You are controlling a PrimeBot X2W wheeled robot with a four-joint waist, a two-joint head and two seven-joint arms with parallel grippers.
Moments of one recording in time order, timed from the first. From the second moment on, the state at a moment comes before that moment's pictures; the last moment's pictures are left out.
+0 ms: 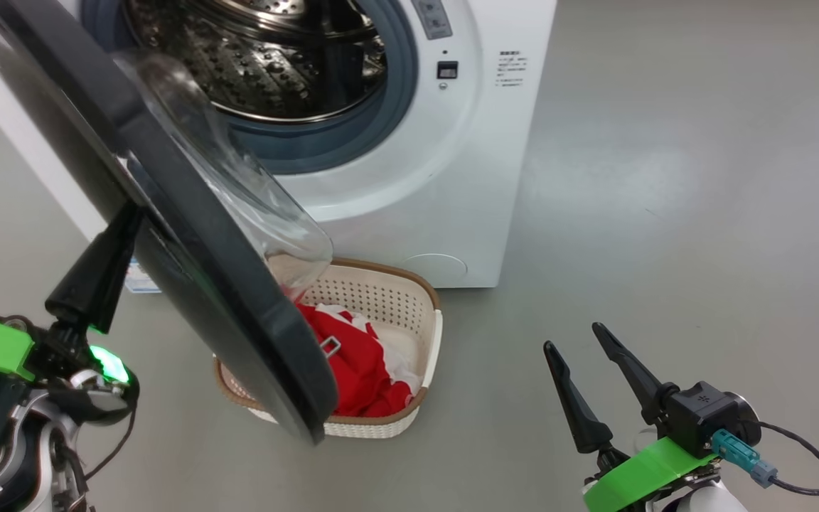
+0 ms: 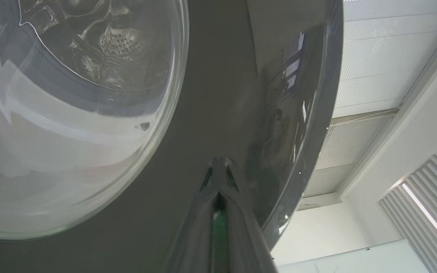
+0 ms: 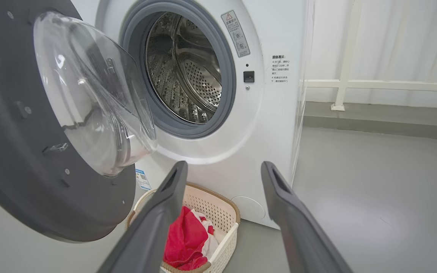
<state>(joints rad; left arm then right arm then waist) -0.38 0.04 0.26 -0.04 -1.59 0.22 0.53 -0.09 -0.05 0.21 0.24 0.27 0.13 -0.26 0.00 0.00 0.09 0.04</state>
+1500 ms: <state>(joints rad) -0.79 0.02 0.20 0.23 -1.55 0.00 0.20 -0.17 -0.05 0.22 0.21 0.27 0.13 -0.26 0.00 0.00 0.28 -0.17</state>
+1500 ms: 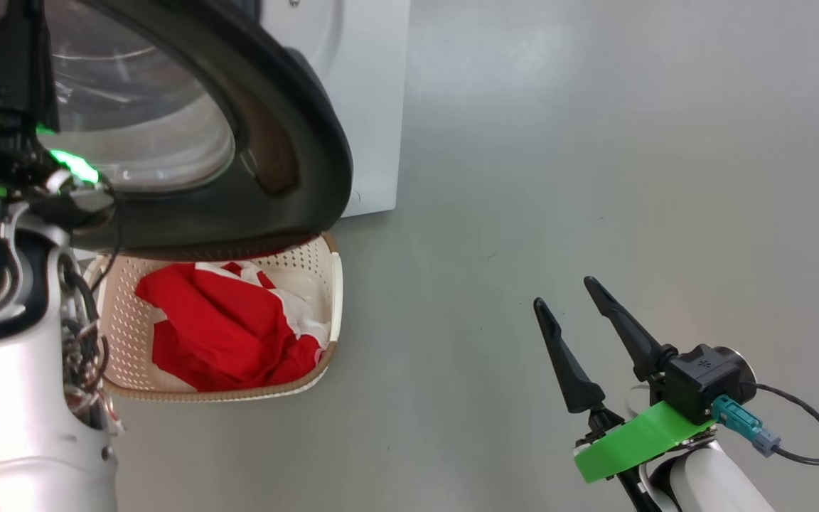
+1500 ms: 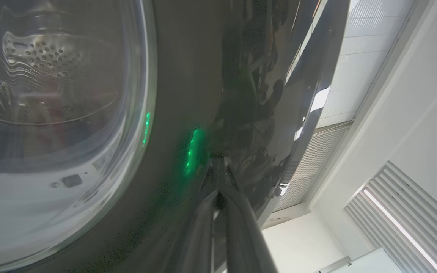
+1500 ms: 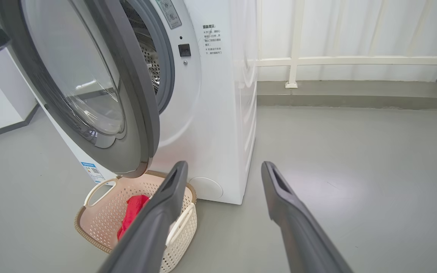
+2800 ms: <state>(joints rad) -0.77 0.04 0.10 0.33 -1.49 -0.10 0.21 -0.23 -0.05 0.20 0.22 0.25 0.13 -0.26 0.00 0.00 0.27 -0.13</state>
